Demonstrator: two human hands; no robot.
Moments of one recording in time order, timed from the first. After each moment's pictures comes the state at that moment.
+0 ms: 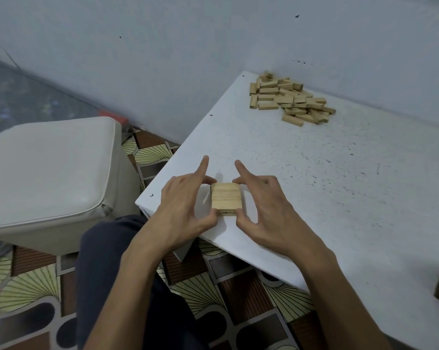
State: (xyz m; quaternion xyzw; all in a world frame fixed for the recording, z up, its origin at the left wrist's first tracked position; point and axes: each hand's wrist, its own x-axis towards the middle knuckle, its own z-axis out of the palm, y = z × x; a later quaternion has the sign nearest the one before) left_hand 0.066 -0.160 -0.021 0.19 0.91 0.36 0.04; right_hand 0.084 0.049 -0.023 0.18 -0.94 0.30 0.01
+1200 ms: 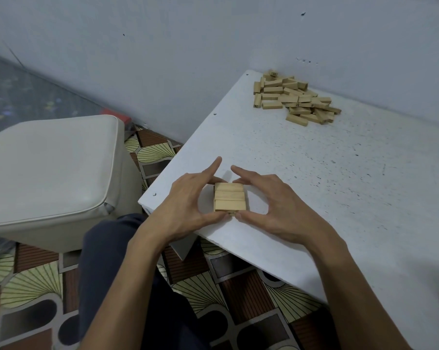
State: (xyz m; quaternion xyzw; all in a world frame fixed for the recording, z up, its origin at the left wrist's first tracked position) left_hand 0.050 -0.163 -0.025 0.22 0.90 0.37 0.06; right_hand 0.065 0.064 -0.018 0.18 -0.92 0.35 -0.08
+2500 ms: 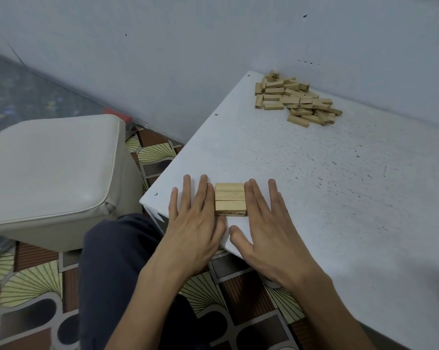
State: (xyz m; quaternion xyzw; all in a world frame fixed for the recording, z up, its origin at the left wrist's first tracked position) left_hand 0.094 -0.143 -0.050 0.20 0.98 0.05 -0.08; right_hand 0.112 0.031 -0.034 0.12 -0.98 0.15 -0.06
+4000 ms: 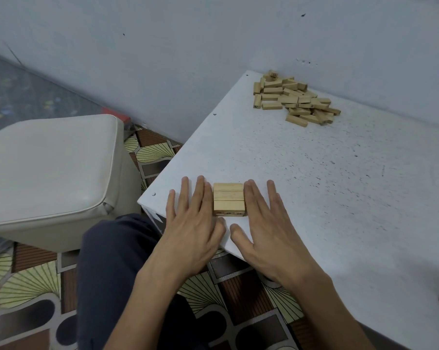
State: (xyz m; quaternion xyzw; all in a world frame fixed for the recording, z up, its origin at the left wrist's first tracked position) left_hand 0.097 -0.145 -0.046 0.18 0.98 0.12 0.02; right_hand 0.111 0.033 -0.034 0.11 -0.97 0.19 -0.07
